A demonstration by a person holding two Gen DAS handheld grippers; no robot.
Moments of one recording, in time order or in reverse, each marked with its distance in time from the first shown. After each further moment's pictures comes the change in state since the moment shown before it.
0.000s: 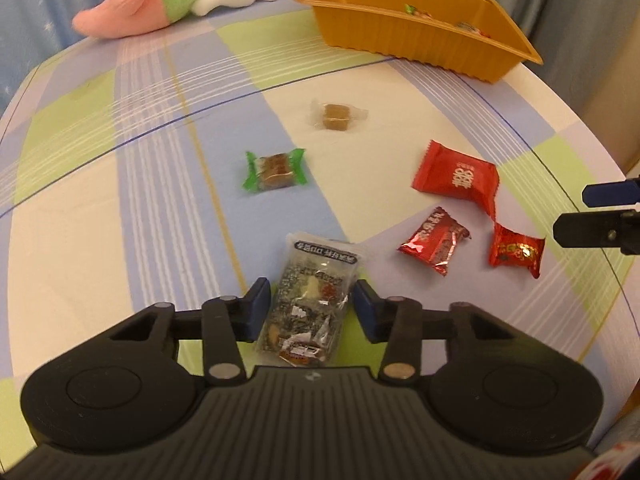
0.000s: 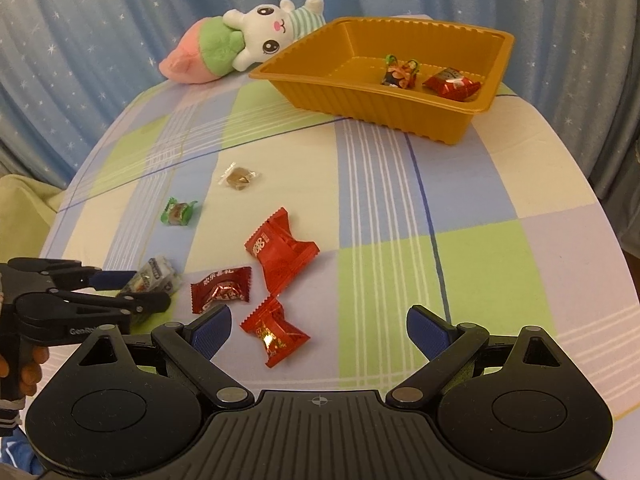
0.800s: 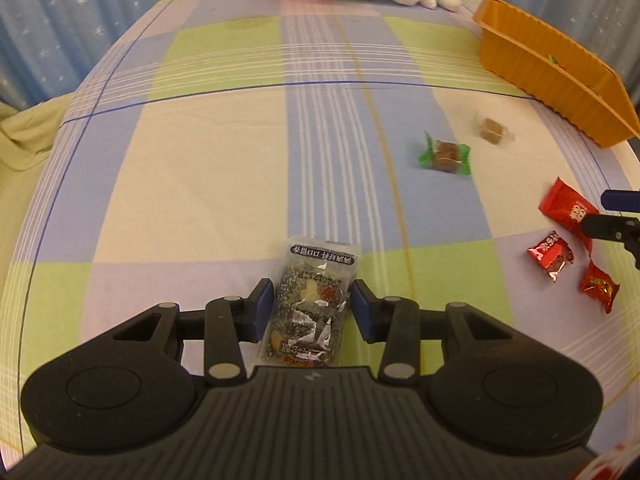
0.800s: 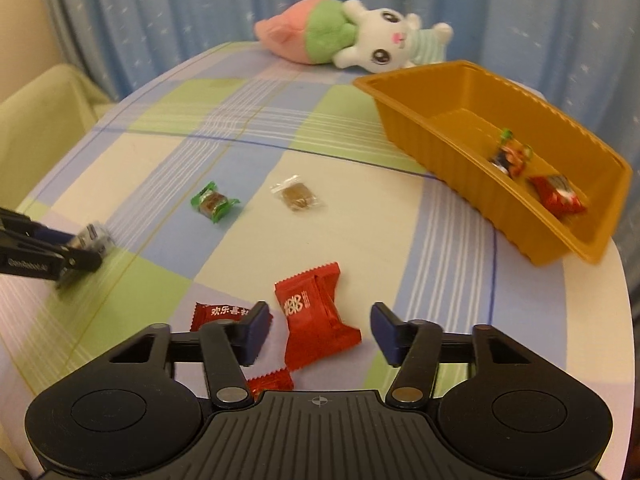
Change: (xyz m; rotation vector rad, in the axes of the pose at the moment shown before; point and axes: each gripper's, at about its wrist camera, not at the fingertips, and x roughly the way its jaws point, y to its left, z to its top) left arm -0.028 0.065 -0.037 -0.328 0.010 0.197; right arm 0.056 0.036 0.032 -0.434 0.000 0.047
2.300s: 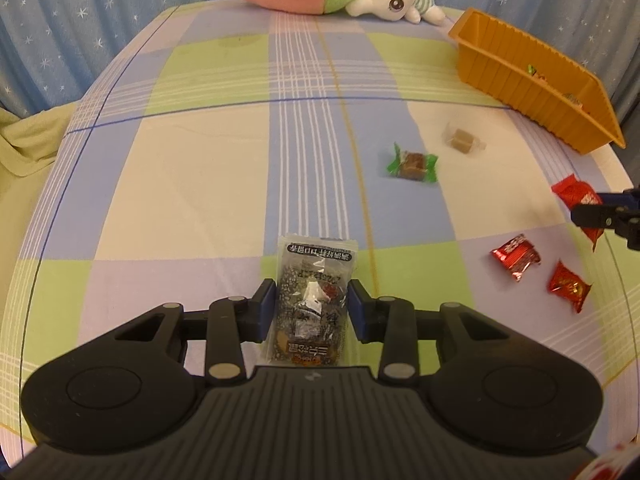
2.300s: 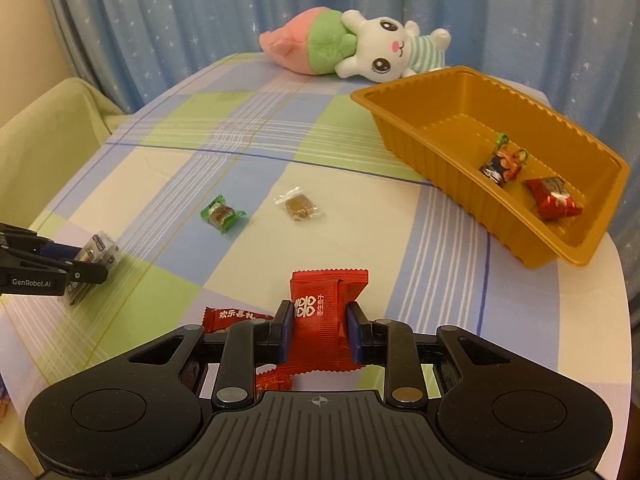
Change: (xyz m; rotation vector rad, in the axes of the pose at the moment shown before) left arm -0.027 -0.020 -0.002 0.008 -0.044 -0.014; right arm -0.023 -0.015 0.000 0.051 -0.021 0.054
